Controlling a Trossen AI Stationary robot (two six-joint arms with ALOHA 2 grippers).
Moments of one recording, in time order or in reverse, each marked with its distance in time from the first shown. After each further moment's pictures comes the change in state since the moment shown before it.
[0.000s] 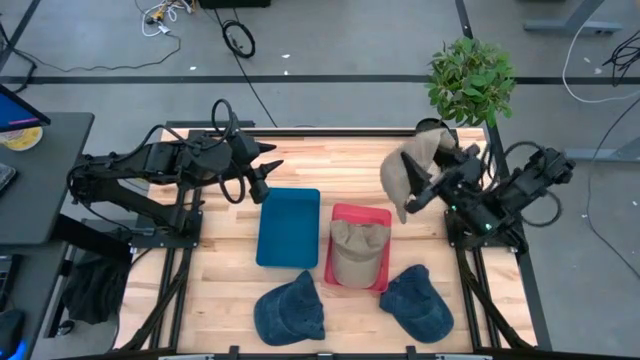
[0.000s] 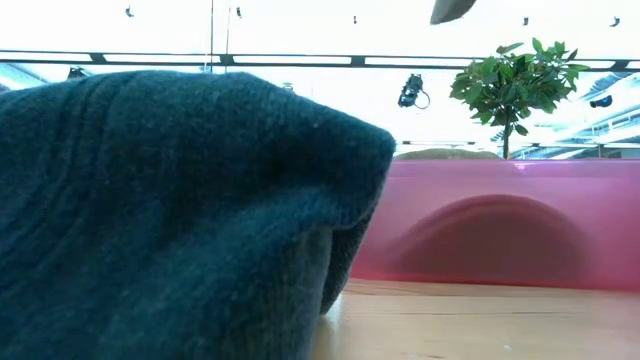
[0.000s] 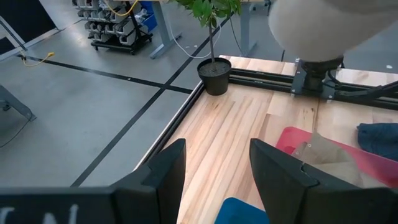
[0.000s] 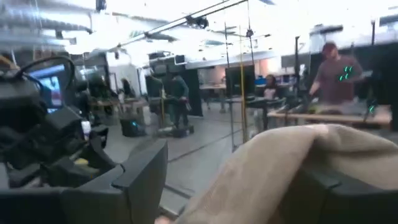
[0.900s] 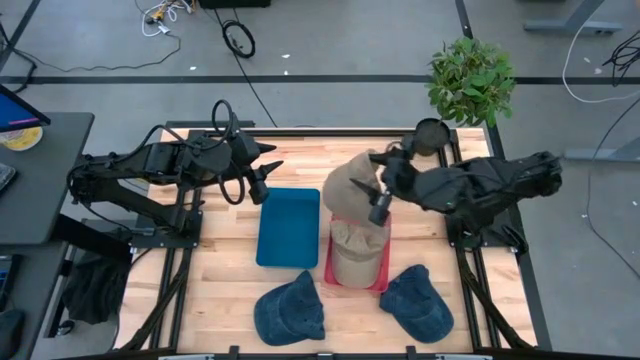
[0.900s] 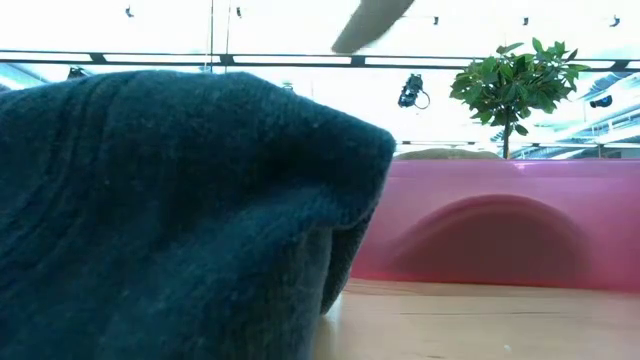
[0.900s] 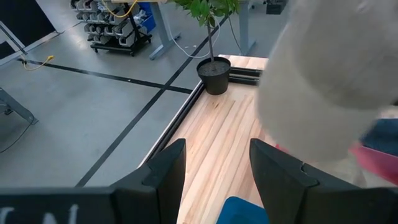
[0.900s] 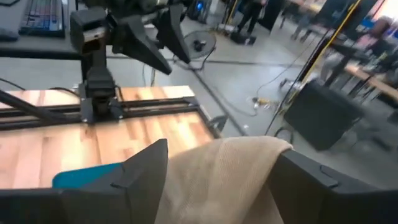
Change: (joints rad) left arm 0.000 0.000 0.000 -0.002 0.000 0.021; right arm -0.241 0.236 0.644 -1.860 -0.502 0.960
